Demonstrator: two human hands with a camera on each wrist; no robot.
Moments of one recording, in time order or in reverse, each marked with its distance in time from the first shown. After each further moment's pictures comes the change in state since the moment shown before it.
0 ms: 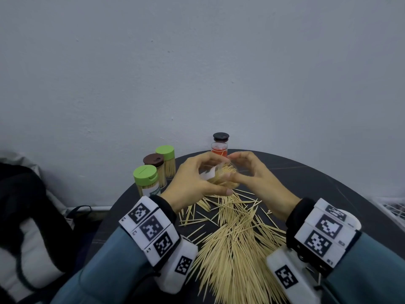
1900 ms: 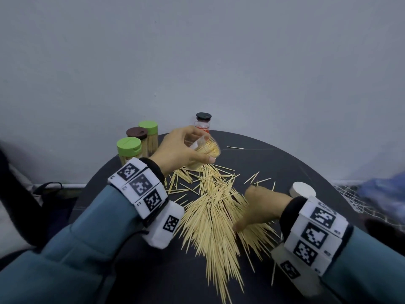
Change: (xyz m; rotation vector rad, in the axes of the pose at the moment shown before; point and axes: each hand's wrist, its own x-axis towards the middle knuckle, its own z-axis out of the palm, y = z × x) left_hand -0.006 0.015 -0.001 -0.014 -0.018 -0.183; right_hand -0.066 -0.003 -0.003 -1.259 -0.395 0.555
